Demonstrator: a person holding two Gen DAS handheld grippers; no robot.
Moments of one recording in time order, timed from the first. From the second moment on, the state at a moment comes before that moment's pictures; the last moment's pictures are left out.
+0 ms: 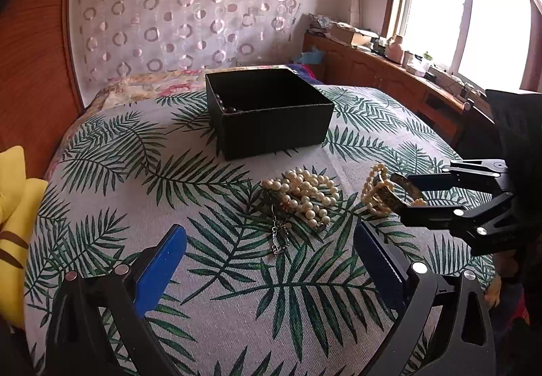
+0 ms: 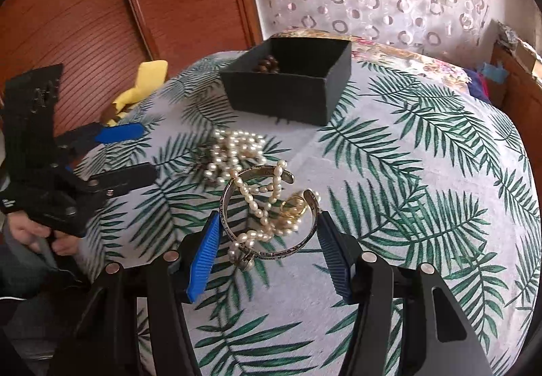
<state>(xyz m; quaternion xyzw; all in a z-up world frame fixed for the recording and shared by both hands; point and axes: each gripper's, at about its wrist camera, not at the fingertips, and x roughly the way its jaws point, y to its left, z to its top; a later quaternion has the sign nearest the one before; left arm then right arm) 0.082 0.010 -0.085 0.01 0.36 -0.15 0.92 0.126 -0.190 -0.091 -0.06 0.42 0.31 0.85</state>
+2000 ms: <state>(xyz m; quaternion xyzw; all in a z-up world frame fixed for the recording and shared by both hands) 0.119 -0.096 -0.106 0.09 0.44 -0.34 0.83 0.091 -0.200 -0.103 -0.15 0.44 0.32 0.82</state>
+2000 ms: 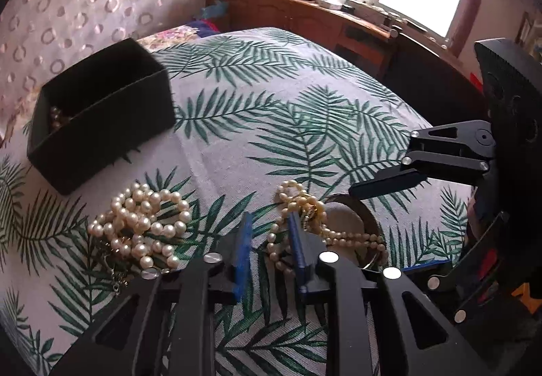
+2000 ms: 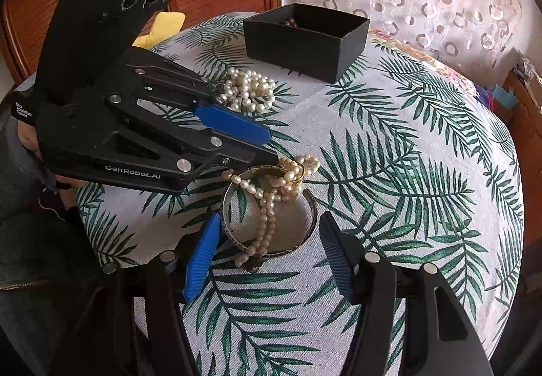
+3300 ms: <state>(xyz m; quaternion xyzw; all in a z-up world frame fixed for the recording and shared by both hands) 0.115 -0.104 -0.106 0.09 0.43 -0.33 0.83 0.095 -0.239 -0.102 -0.15 0.44 0.26 0.85</state>
